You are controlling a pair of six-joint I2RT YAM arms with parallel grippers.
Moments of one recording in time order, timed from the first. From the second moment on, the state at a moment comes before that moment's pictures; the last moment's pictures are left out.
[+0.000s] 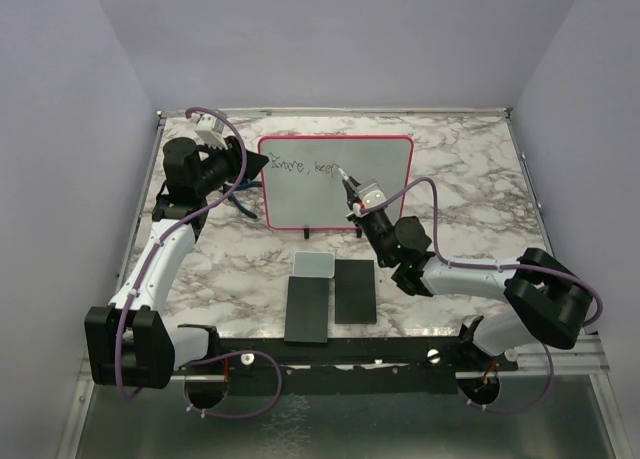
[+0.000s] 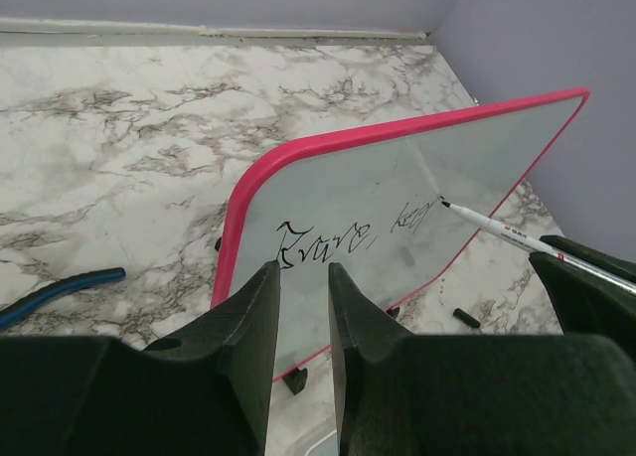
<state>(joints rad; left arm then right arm) -0.08 1.21 0.92 0.12 0.57 -0.38 0.92 1.45 0.61 1.13 0.40 -0.45</state>
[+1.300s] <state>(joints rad) -0.08 1.21 0.92 0.12 0.57 -0.38 0.92 1.30 0.57 1.06 0.31 -0.40</state>
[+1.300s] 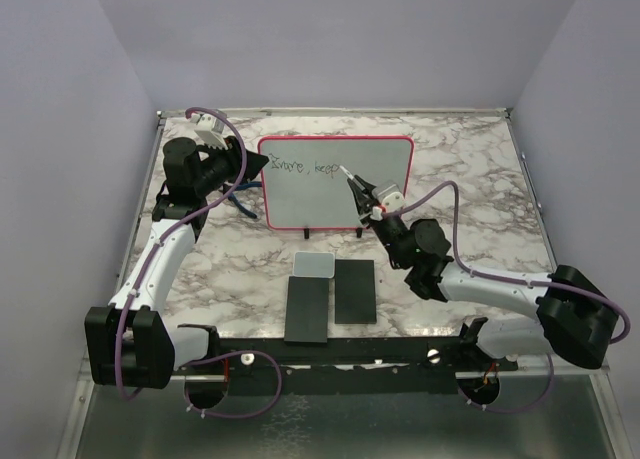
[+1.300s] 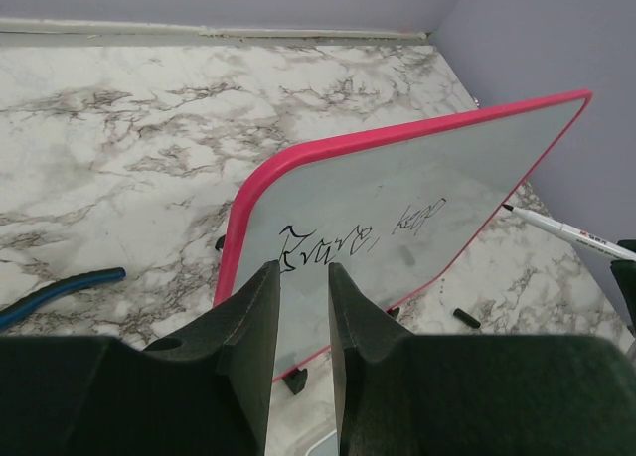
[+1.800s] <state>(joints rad) -0.08 1.21 0.92 0.12 0.57 -0.38 0.92 1.28 0.55 1.05 0.39 -0.40</state>
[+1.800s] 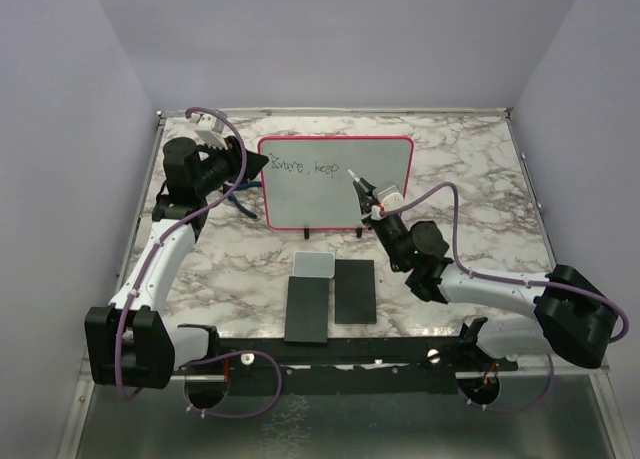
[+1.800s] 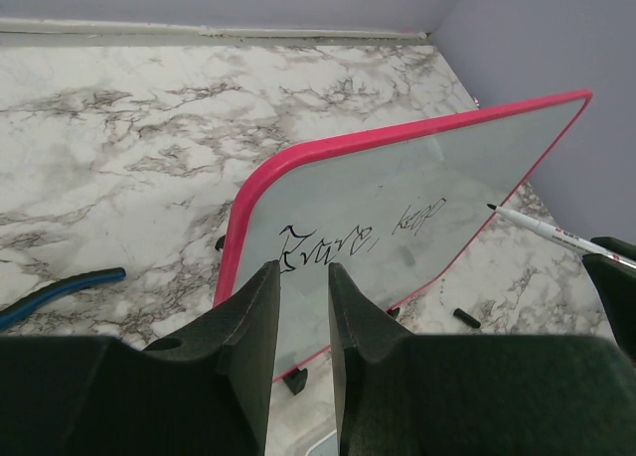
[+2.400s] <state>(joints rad) -0.08 1.21 0.92 0.12 0.57 -0.38 0.90 1.33 0.55 1.05 0.42 -0.40</state>
